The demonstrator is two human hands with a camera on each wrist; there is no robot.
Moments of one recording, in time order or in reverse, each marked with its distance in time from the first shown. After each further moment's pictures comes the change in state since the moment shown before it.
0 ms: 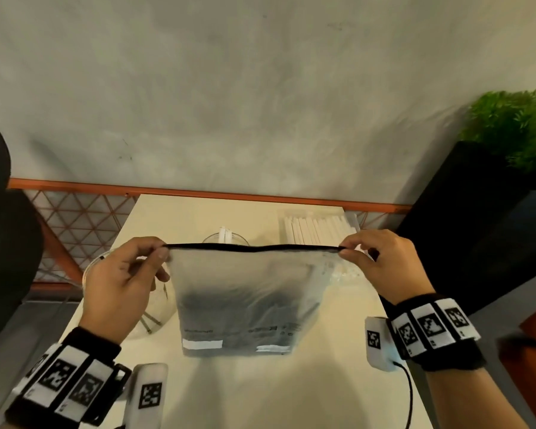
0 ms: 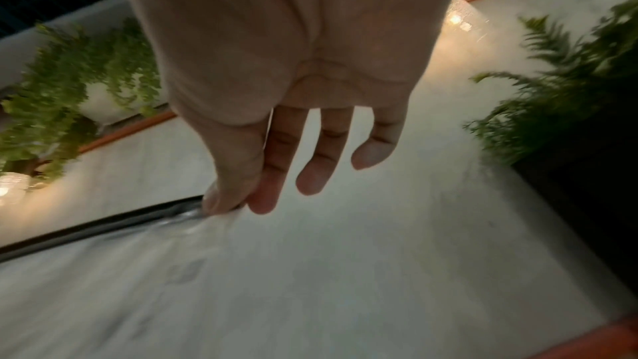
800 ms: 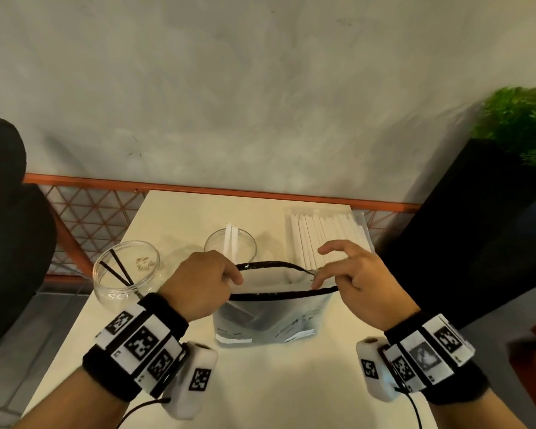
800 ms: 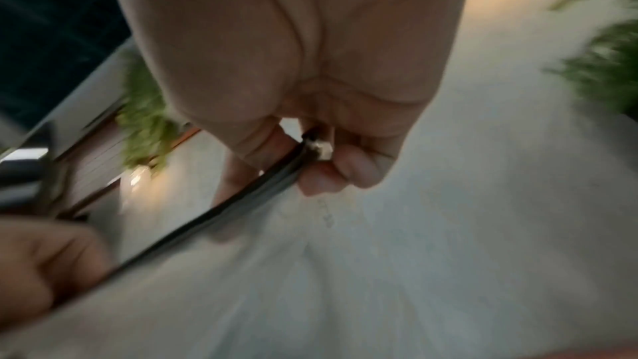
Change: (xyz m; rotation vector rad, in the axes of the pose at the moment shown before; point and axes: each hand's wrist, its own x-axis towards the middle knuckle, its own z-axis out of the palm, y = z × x) left_hand 0.005 0.053 0.050 0.499 -0.652 -0.059; right_hand -0.020 -0.031 0.016 0.085 -0.283 -0.148
